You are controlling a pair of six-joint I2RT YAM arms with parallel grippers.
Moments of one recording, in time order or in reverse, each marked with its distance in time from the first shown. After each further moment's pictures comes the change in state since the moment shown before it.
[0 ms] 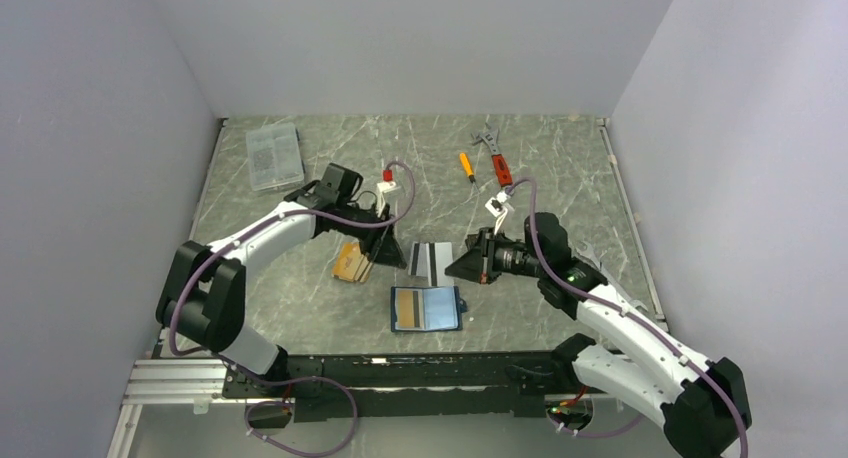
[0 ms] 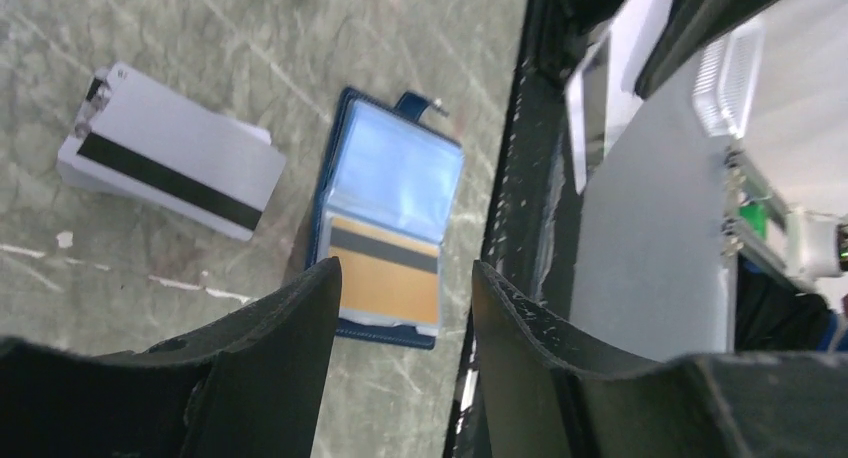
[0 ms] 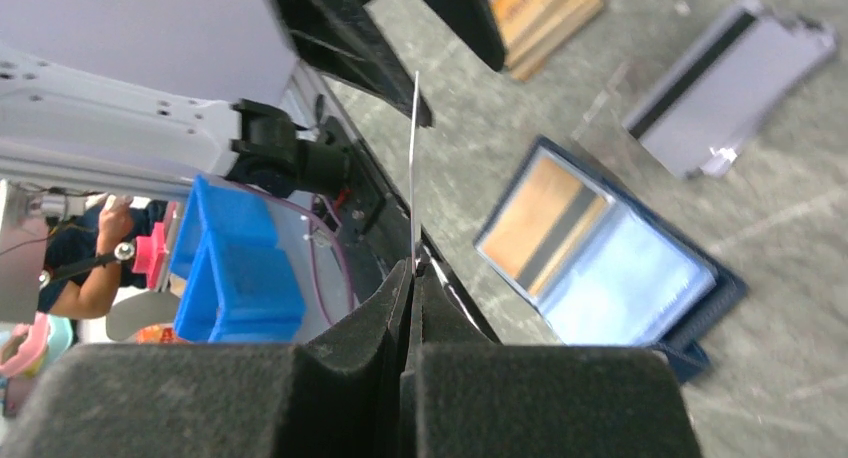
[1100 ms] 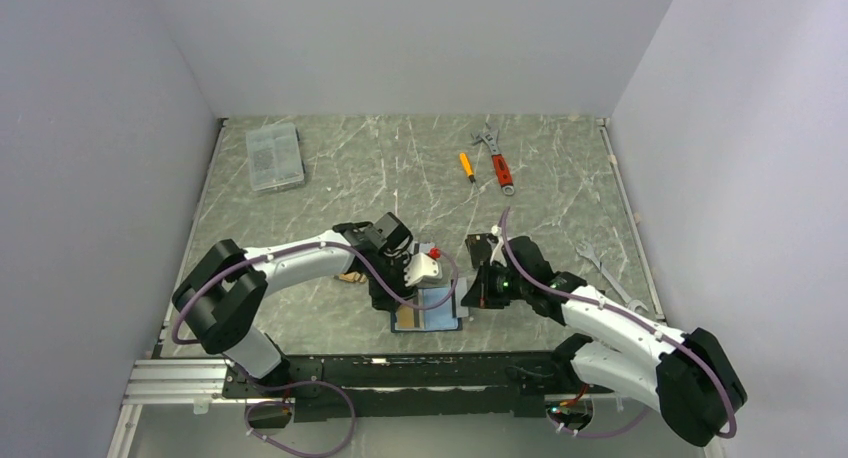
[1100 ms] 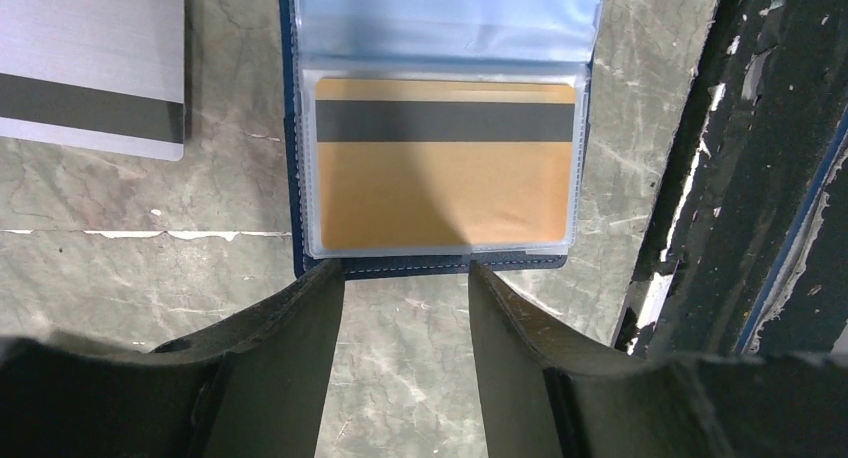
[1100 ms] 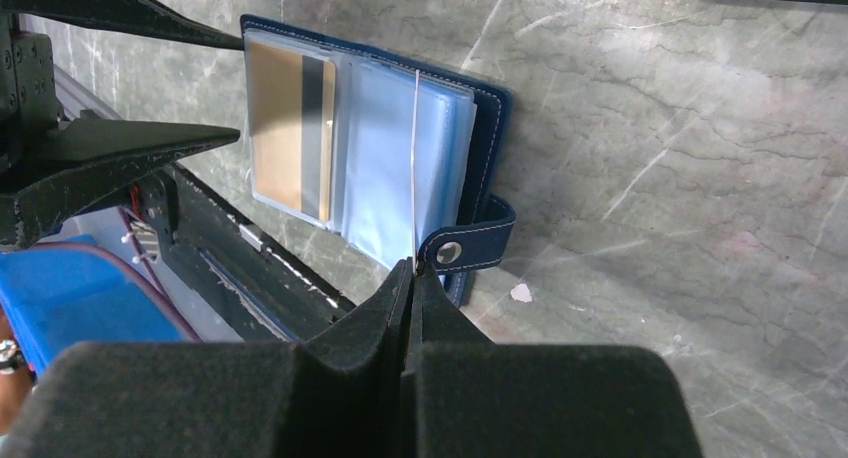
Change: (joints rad) left arm -0.377 0.048 -0.080 -0.170 -0.650 0.433; right arm 0.053 0.109 -0.161 -0.198 0.303 0.005
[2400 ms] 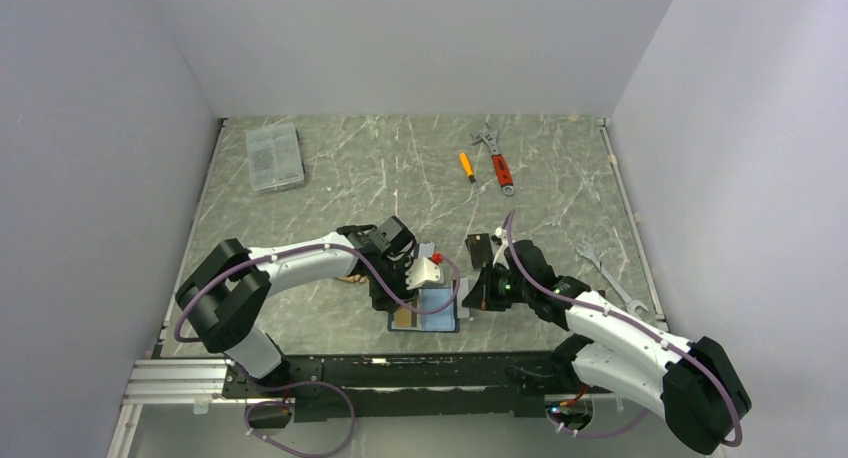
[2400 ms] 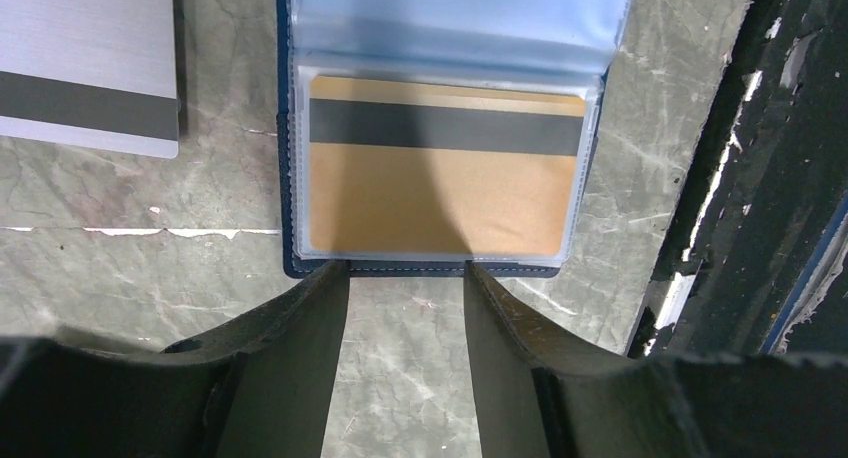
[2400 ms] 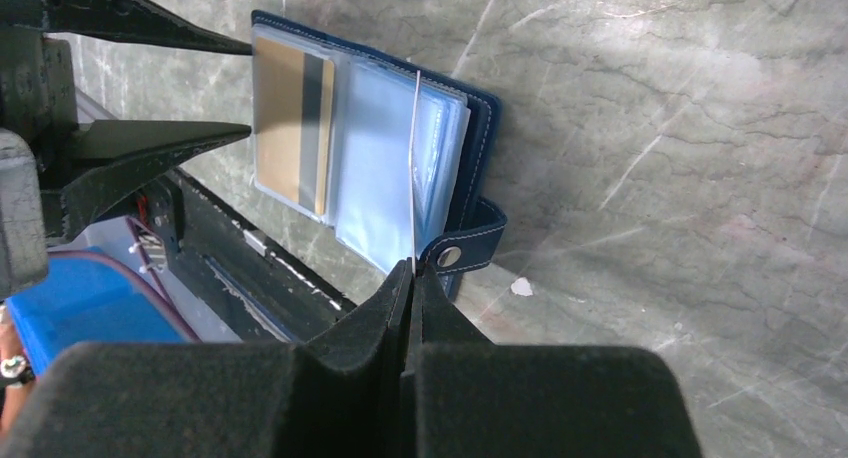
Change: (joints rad) left arm -0.033 0.013 0.000 -0.001 -0.061 0.008; right arm 0.018 -0.049 -0.027 0.003 0.035 0.038
